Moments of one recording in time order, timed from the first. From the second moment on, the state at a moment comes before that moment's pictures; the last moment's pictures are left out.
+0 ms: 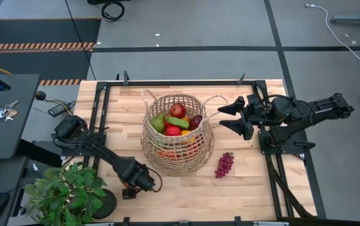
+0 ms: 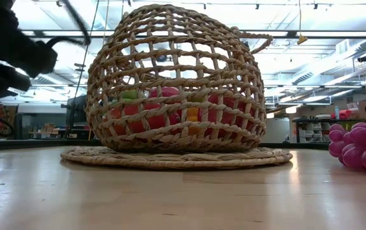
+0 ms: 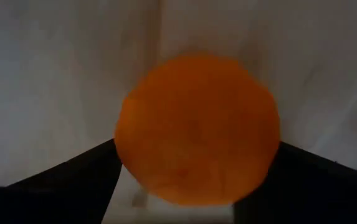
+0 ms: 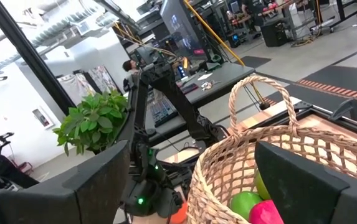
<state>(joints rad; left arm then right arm) -0.59 1.77 1.12 -1.01 0.22 -0.67 0.23 0.82 0.87 -0.02 0.29 0.47</state>
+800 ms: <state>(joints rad) -0.47 1.77 1.25 -0.95 0.18 -0.68 0.23 0.82 0.87 -0.01 0.30 0.44</state>
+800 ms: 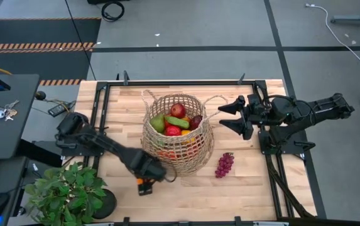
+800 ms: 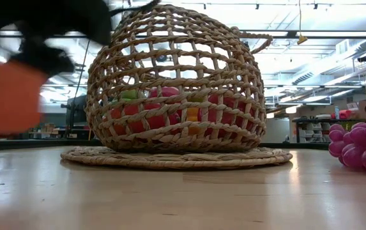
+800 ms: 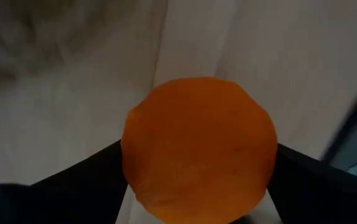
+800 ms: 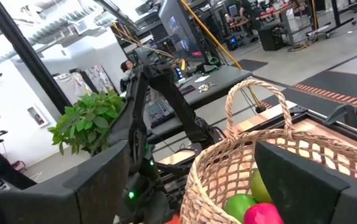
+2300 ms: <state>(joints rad) 0.03 1.75 2.35 -1.06 0.24 -0.27 0.18 0.79 0.87 -0.02 0.31 0.40</state>
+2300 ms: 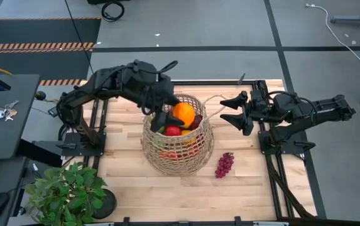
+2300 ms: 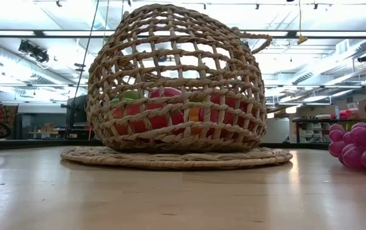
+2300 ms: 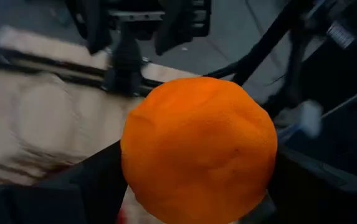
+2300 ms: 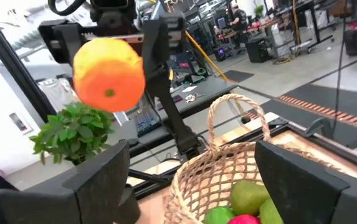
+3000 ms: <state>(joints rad) 0.02 1.74 2.35 -1.10 -0.05 0.88 0.18 0.79 0.87 -0.02 0.32 0.32</state>
